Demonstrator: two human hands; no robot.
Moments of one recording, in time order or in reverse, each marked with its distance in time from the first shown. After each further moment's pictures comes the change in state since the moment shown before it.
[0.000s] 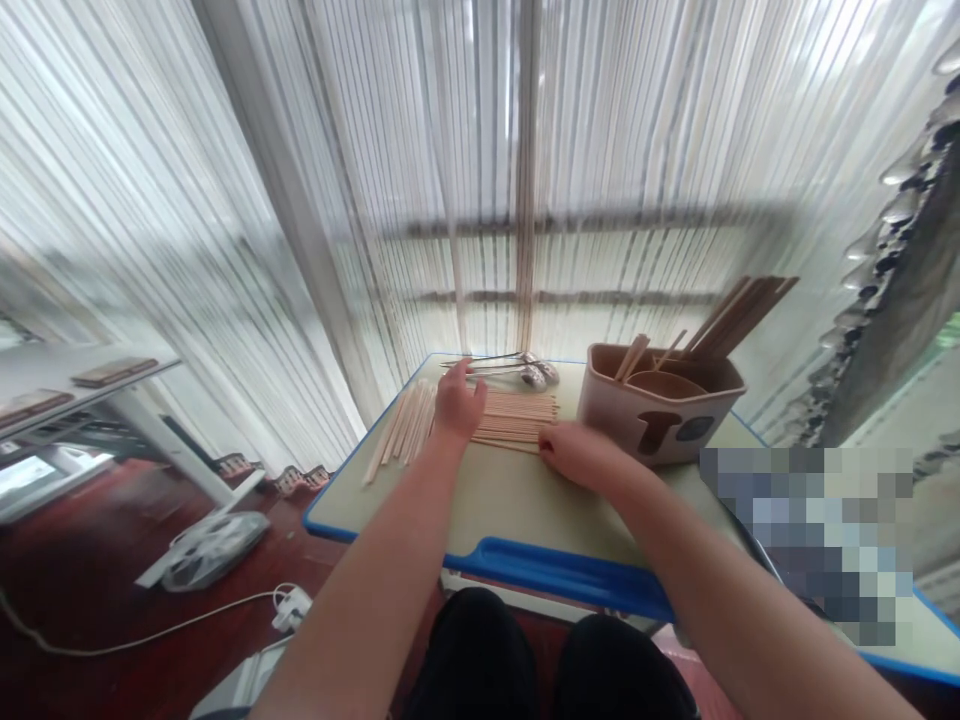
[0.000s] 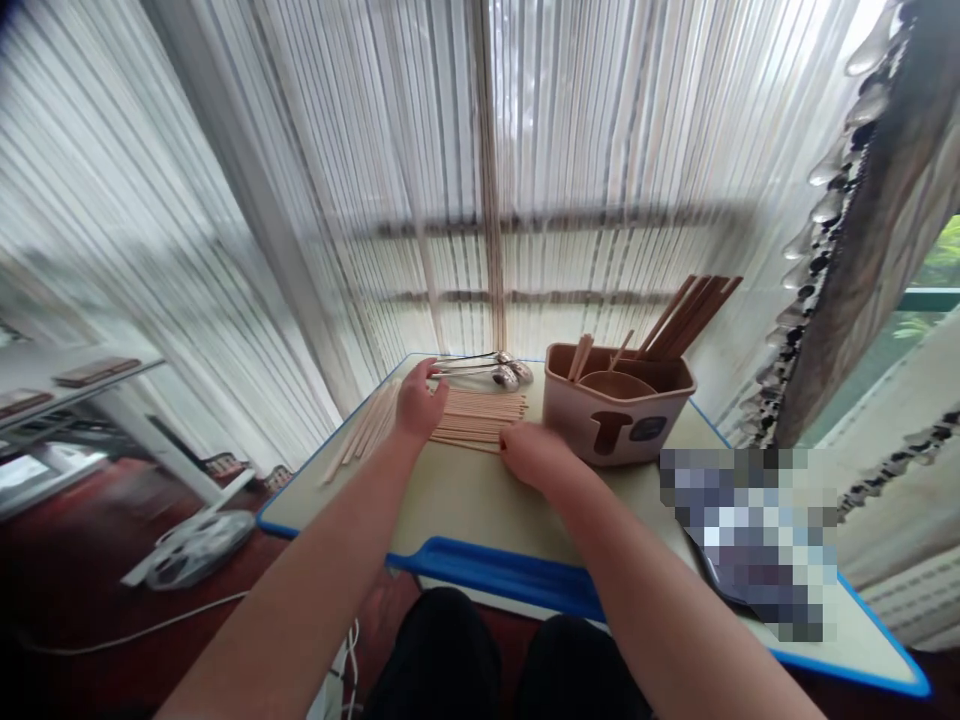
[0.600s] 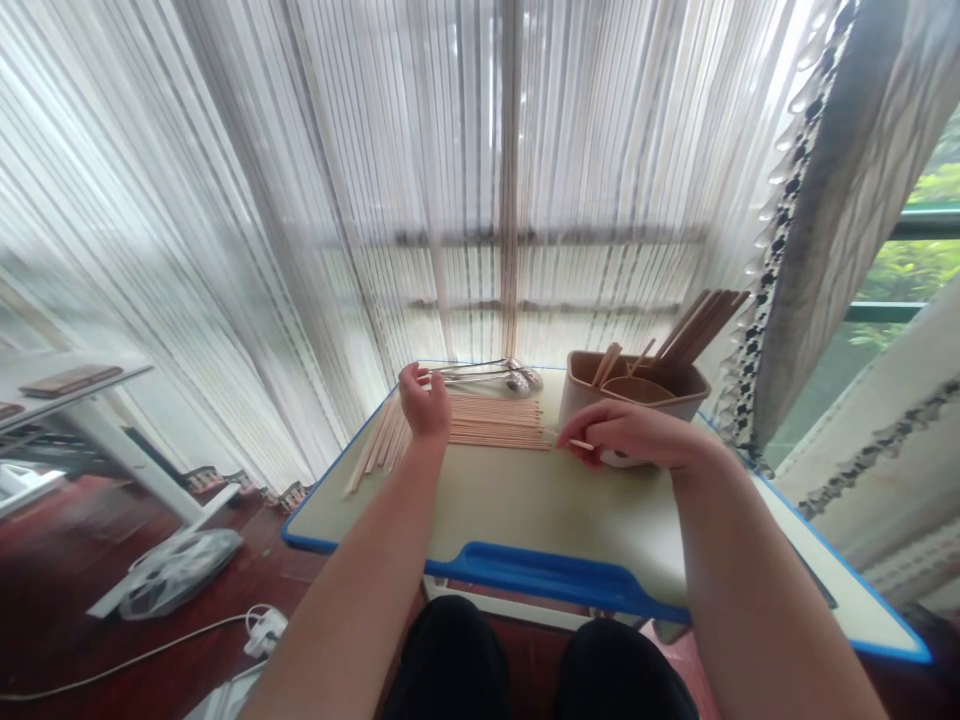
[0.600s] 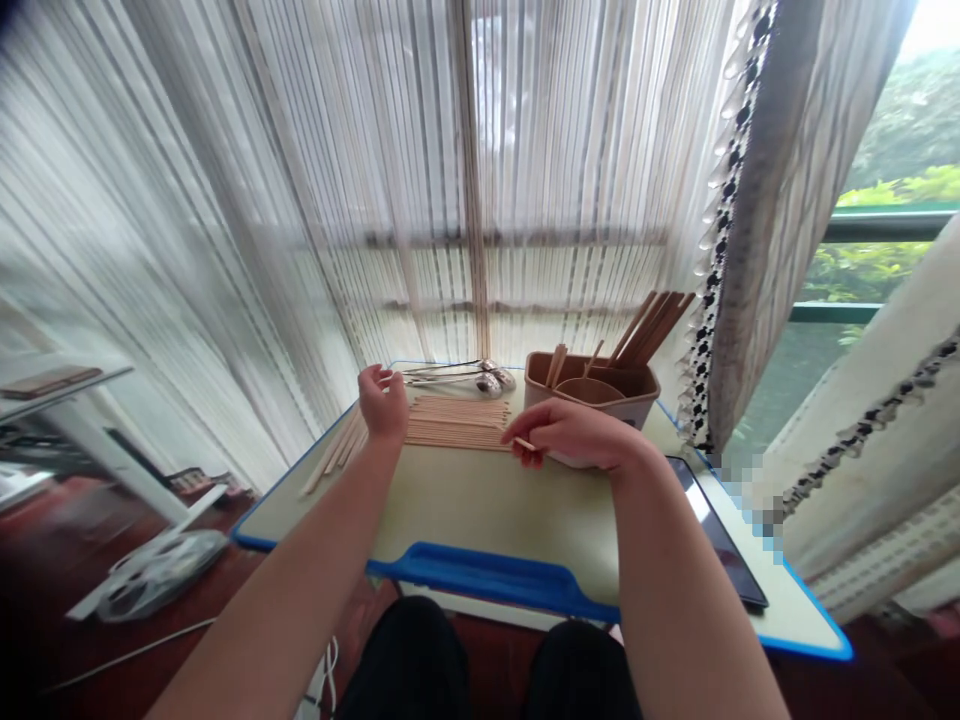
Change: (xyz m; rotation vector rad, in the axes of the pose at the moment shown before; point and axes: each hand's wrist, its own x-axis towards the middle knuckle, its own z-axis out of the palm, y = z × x) left_hand 0.011 0.002 -0.007 -0.206 0.400 -0.365; right_hand -0.047 0.049 -0.073 1.029 -0.248 -0.178
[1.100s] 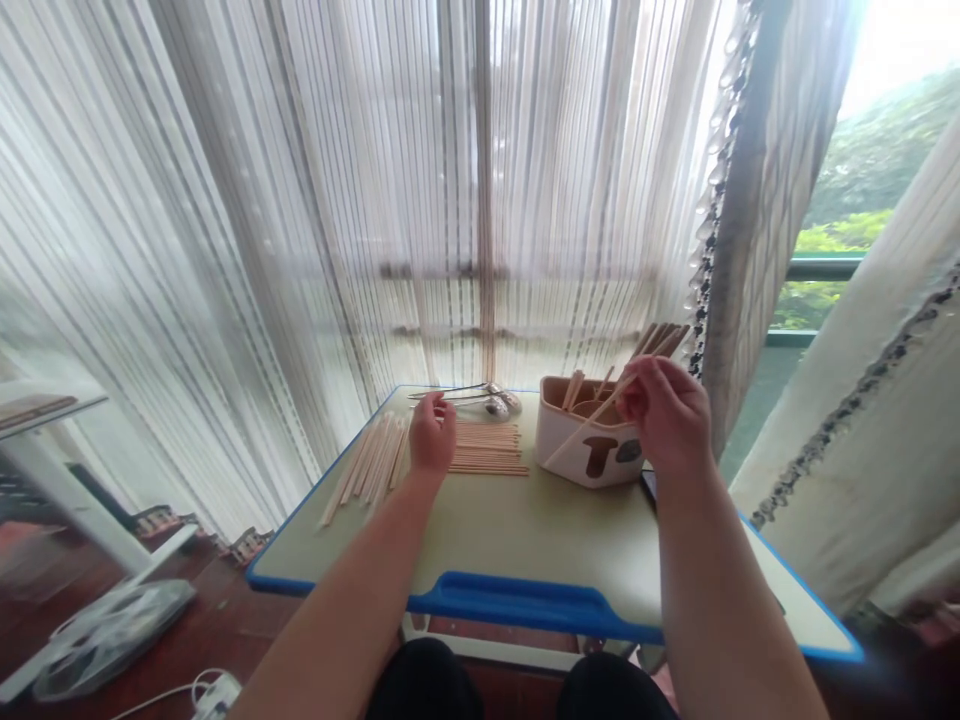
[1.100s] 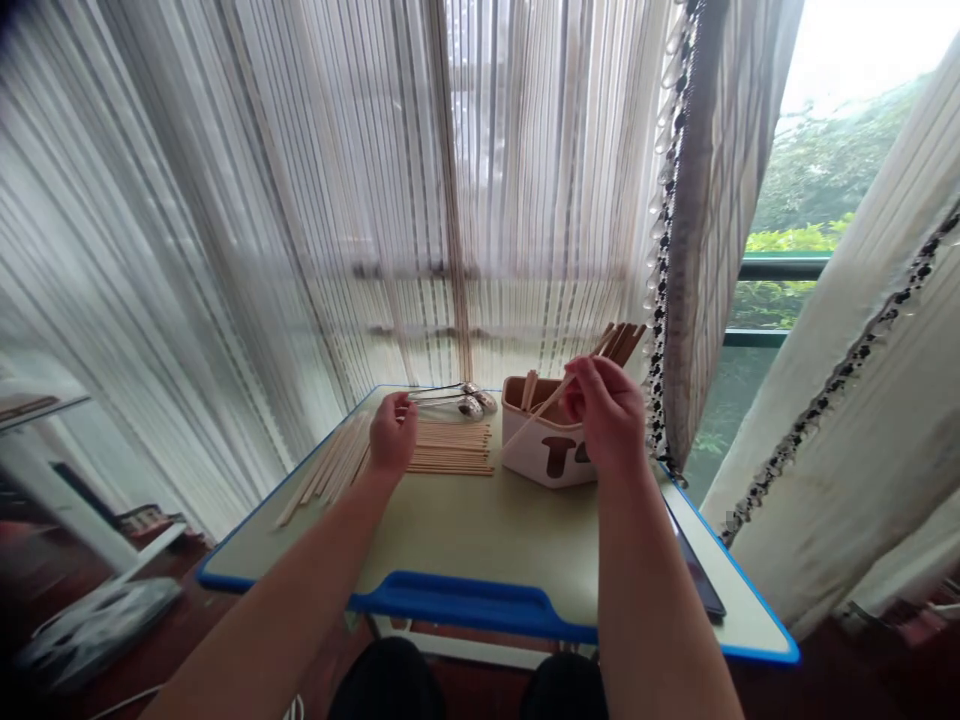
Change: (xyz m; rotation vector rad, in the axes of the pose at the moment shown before) left_hand -0.028 0.023 0.008 0.023 -0.301 0.178; right_hand -0.018 -0.011 -0.021 0.353 1.112 -0.648
